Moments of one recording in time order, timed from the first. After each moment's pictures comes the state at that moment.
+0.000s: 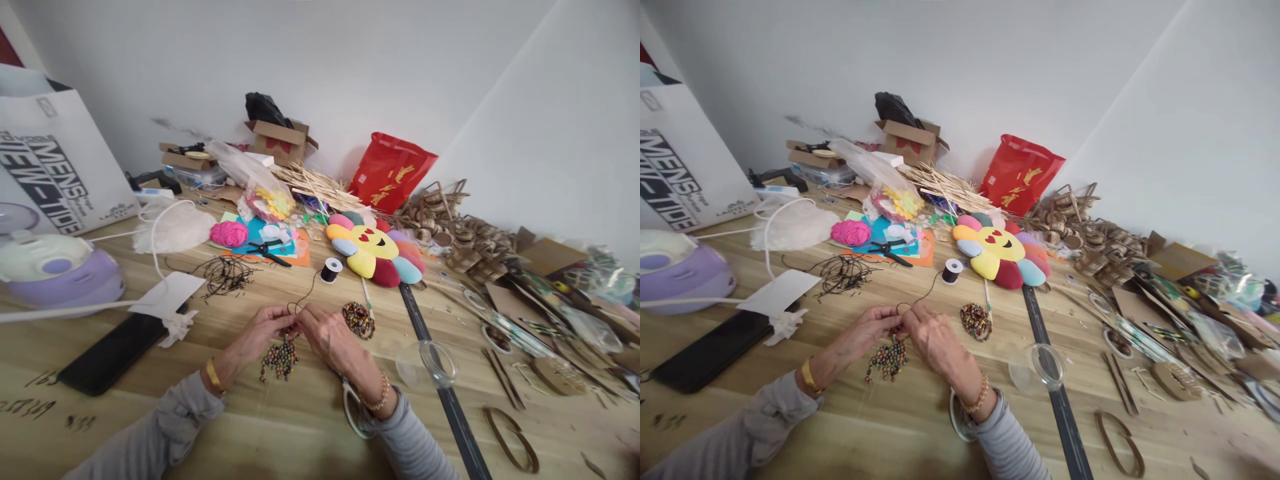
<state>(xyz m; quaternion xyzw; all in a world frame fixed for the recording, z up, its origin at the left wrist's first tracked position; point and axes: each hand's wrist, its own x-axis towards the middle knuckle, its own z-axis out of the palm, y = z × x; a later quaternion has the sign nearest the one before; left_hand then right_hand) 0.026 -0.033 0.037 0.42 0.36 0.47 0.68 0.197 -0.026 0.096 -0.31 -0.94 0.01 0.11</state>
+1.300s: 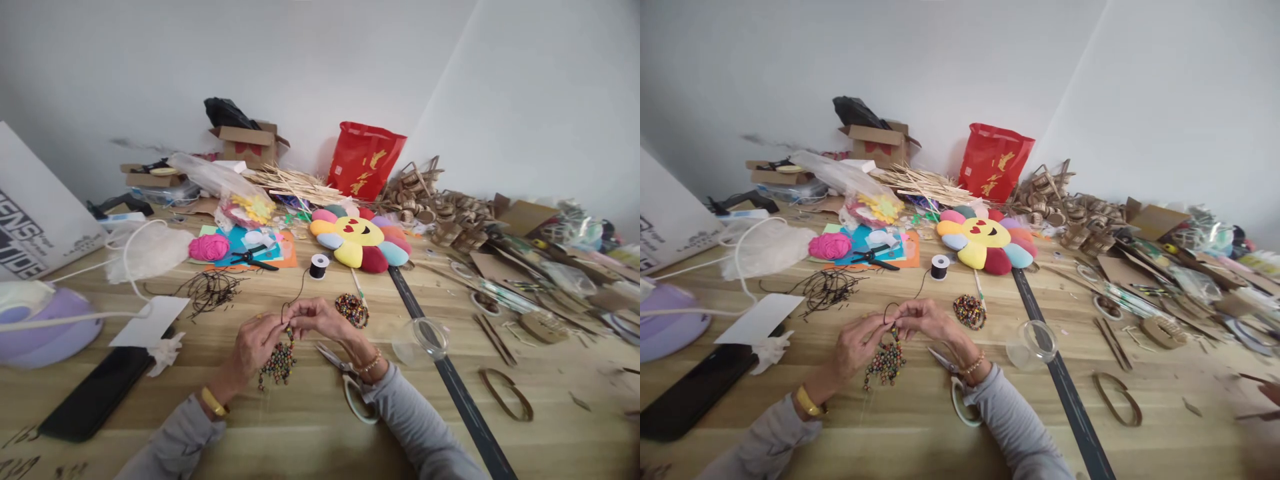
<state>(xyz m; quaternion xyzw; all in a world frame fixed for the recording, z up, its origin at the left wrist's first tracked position) 0.021 -0.039 0.036 0.78 0.38 0.50 0.00 0.203 0.011 0.073 -0.27 -0.62 0.69 0.24</state>
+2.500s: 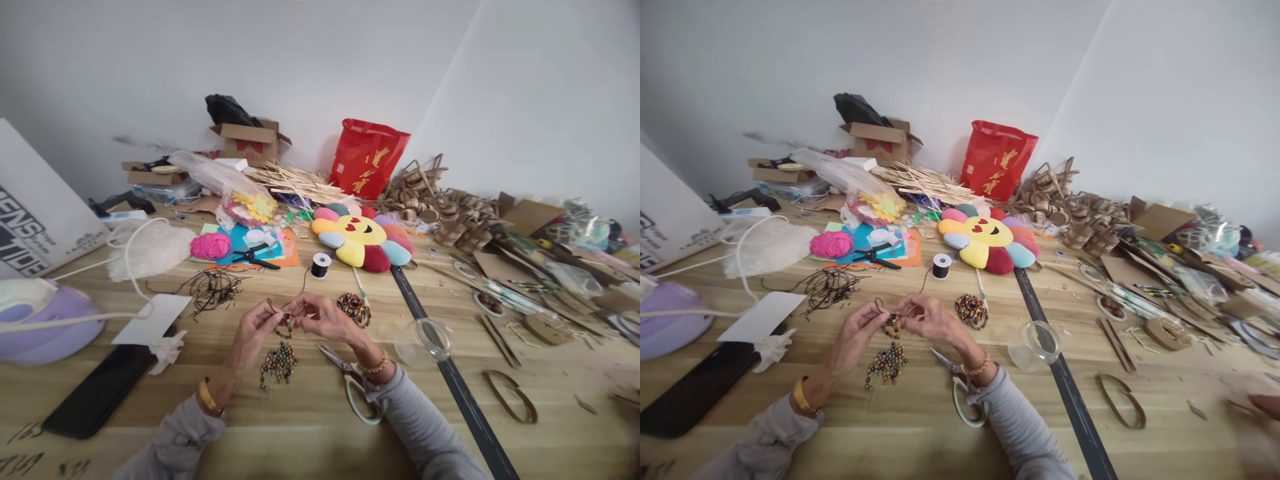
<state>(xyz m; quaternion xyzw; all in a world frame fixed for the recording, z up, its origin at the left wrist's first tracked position) 0.024 -0.034 0.037 0.48 0.45 0.56 0.50 0.208 0.005 0.083 -0.32 -0.75 0.51 0.27</state>
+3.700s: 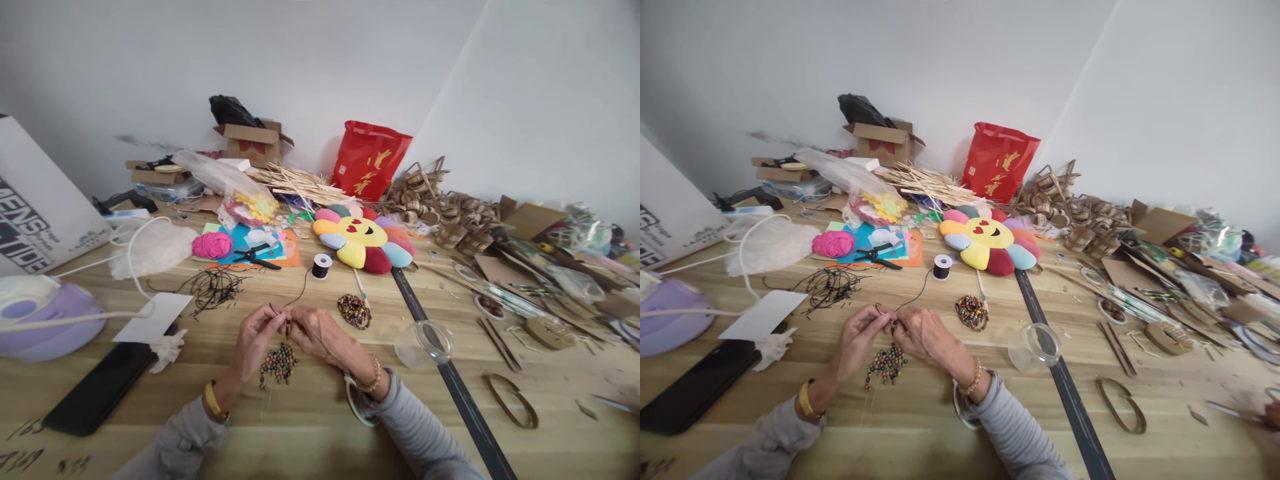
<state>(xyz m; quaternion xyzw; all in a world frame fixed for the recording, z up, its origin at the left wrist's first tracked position) 0.036 -0.046 0.047 0.48 0.41 0.61 0.48 0.191 -0.025 0.097 -0.38 -0.89 0.17 0.18</state>
